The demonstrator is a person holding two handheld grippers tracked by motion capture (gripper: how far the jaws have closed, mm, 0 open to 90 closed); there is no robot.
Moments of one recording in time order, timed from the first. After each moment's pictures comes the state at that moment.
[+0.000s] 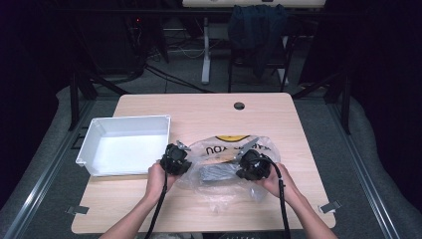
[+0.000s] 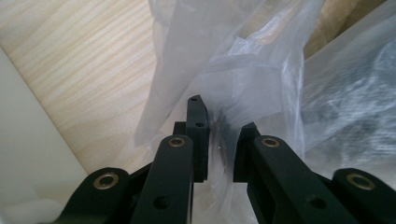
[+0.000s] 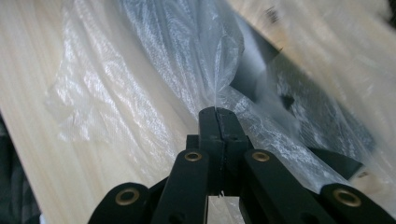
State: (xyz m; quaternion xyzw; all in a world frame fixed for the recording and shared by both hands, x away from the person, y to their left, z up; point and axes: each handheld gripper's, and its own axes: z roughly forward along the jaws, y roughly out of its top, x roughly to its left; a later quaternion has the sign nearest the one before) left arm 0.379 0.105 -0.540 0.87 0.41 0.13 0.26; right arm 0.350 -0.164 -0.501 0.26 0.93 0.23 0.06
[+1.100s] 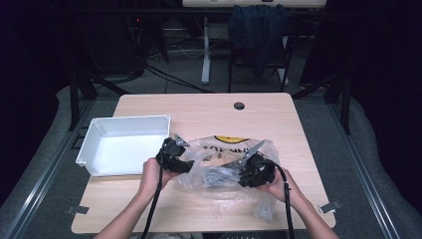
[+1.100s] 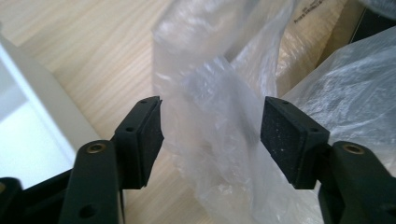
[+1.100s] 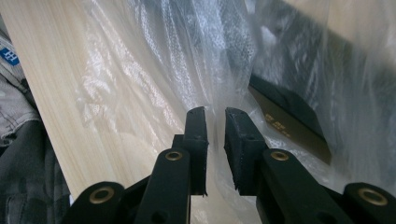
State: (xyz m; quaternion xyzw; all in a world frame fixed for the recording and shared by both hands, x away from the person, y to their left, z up) left arm 0.368 0.110 -0.495 0.87 0.38 0.16 0.26; right arm 0.346 -0.178 -0.512 0.28 0.93 0.24 0.00
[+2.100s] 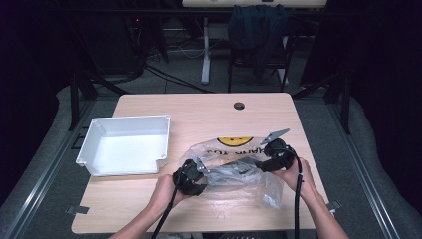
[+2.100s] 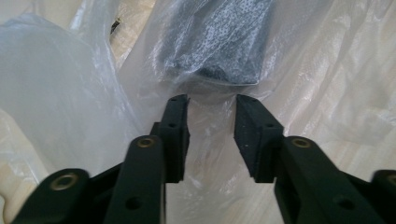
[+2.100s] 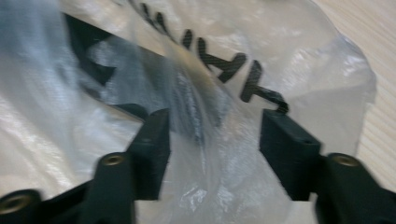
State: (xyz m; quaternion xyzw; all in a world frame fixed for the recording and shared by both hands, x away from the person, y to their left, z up) left arm 0.324 0.062 -0.527 0.93 0.27 0.10 0.22; right arm 0.369 -0.230 -0.490 0.38 0.88 0.25 0.14
